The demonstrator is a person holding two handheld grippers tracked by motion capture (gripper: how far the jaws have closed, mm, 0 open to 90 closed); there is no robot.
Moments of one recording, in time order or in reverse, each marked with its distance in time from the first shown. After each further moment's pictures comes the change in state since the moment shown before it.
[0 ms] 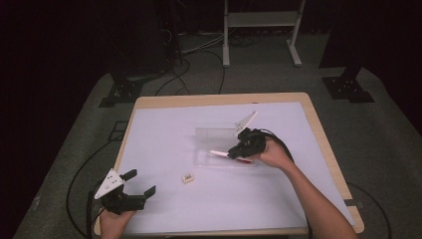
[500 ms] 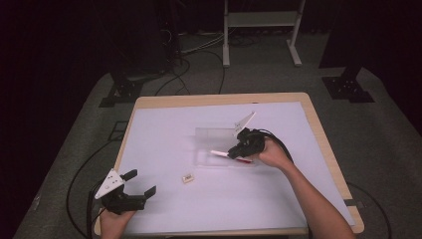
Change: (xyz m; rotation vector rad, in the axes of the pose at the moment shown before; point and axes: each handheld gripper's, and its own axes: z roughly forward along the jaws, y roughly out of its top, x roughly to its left) left arm 0.000 0.000 0.000 0.006 -0.005 0.001; right arm -0.008 -0.003 0.008 0.010 0.001 0.006
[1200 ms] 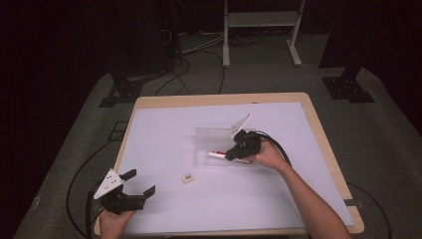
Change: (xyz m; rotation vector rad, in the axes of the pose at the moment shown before) left arm 0.001 0.000 -0.002 -0.011 0.004 -0.002; right arm -0.002 0.001 0.015 0.010 0.014 0.001
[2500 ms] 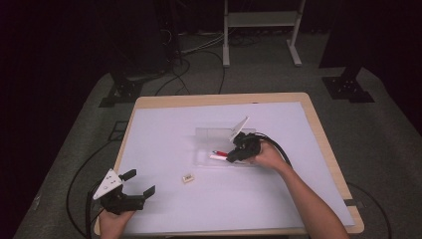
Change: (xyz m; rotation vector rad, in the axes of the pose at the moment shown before) left arm 0.000 0.000 -0.001 -0.004 -0.001 -0.001; right arm -0.007 -0.007 0.012 0.054 -0.006 -0.007
